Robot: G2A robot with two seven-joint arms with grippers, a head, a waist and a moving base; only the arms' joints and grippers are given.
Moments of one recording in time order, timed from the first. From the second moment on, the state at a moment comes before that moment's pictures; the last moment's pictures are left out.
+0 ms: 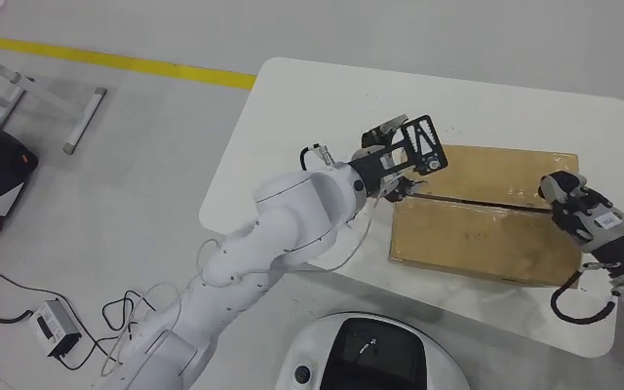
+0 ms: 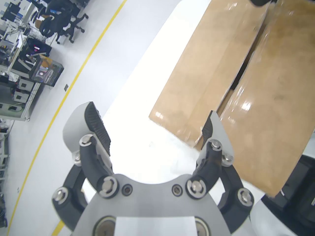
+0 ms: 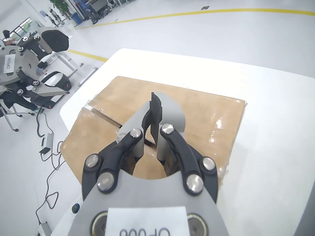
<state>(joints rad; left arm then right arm) 0.78 -1.19 -1.13 -2.05 1.37 -0.43 -0.95 -1.11 -1.06 1.52 -1.91 -0.61 -0.32 0.57</state>
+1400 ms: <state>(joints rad) 1.14 -1.17 -1.17 -2.01 1.49 -0.25 -0.83 -1.06 -1.06 1.36 -1.82 -0.64 -0.36 0.57</state>
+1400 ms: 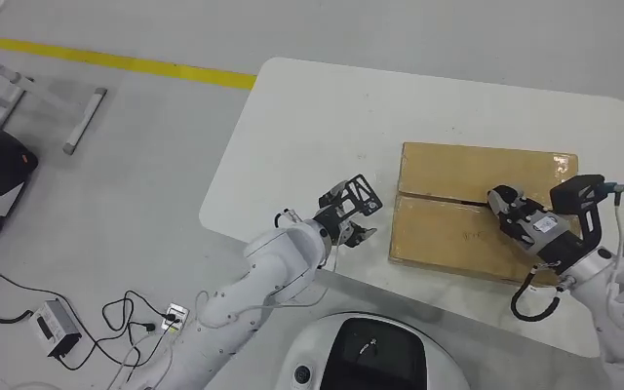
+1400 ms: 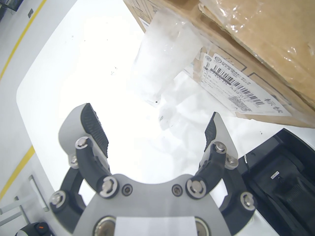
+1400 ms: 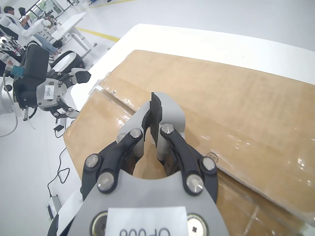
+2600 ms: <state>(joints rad) 1.09 -1.23 -1.10 -1.93 1.65 0.01 -0.71 -1.03 -1.06 1.34 -1.82 -0.64 -0.34 0.58</state>
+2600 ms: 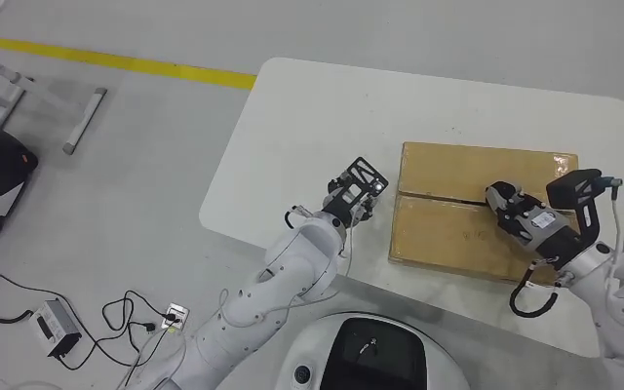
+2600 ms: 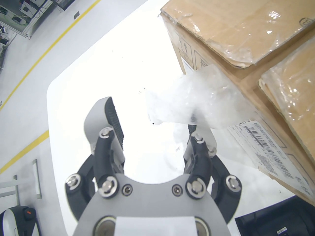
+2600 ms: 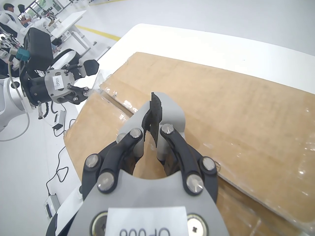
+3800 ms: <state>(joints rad) 0.98 -1.28 -1.07 -1.88 1.64 0.01 -0.64 -1.03 -1.06 1.36 -1.83 -0.64 -0.34 0.59</state>
